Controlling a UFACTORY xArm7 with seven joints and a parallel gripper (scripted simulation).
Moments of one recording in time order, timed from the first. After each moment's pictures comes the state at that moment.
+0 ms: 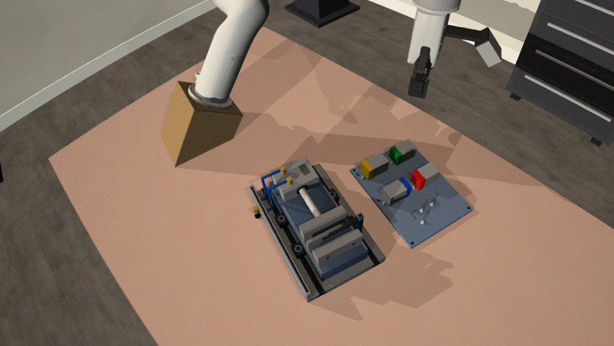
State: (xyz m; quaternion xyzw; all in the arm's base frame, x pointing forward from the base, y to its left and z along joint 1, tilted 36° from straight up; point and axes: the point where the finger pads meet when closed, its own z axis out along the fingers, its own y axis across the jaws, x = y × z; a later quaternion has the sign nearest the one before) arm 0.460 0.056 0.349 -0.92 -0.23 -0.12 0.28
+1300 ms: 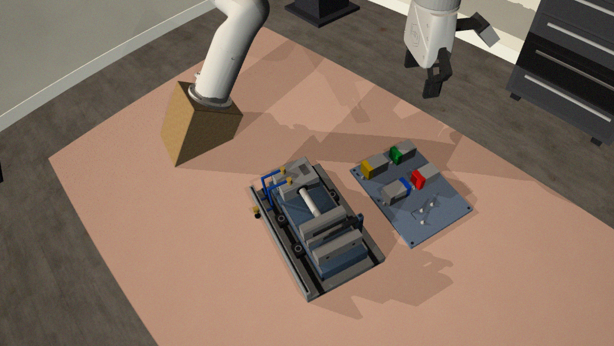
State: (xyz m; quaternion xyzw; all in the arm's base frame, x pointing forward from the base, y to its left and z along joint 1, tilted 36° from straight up) arm 0.460 0.056 0.349 -0.83 -0.47 -0.19 0.24
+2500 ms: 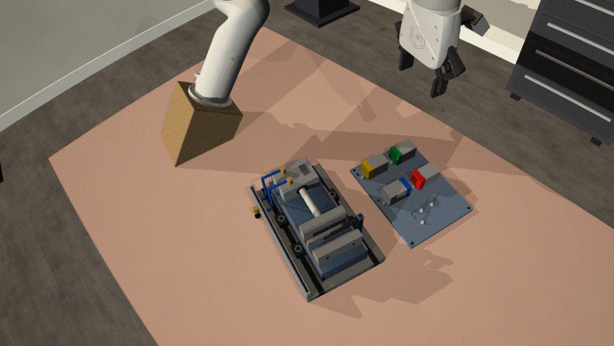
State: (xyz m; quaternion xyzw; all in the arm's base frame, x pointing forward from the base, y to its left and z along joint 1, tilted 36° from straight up) arm 0.460 0.056 0.349 -0.74 -0.60 -0.23 0.21
